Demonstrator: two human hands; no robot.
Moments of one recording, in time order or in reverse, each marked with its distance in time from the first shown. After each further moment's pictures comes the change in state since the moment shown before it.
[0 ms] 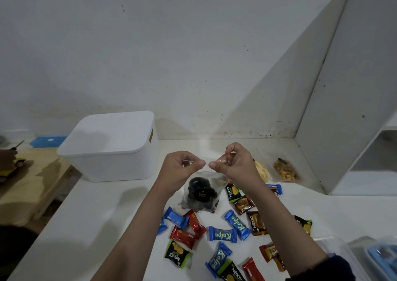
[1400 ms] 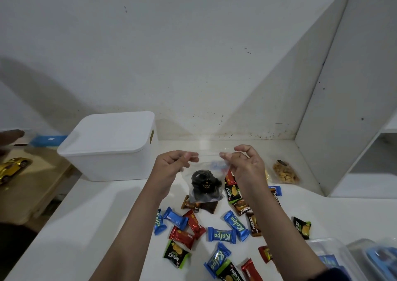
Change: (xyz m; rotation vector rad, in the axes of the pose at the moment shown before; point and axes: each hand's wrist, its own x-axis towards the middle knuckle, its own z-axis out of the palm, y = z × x) left_hand -0.004 -0.002 -0.015 -0.248 -0.040 -0.038; right_hand -0.007 0.001 0.000 0.566 0.205 0.073
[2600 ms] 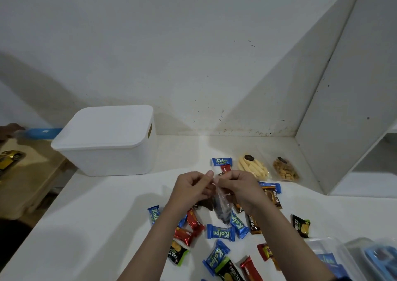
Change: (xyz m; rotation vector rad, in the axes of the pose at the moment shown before) left_hand -0.021 -0.038 0.046 0.069 0.047 -0.279; right_hand -0.008 0.023 -0.014 -0.423 -0.160 0.378
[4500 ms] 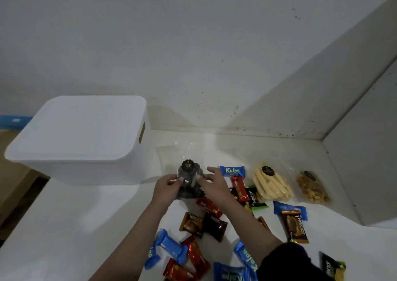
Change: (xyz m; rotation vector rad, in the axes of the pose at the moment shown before) left_hand 0.172 -0.090 -0.066 0.194 0.251 -0.304; right_hand 0.201 0.068 0.049 -0.253 0.058 0.079
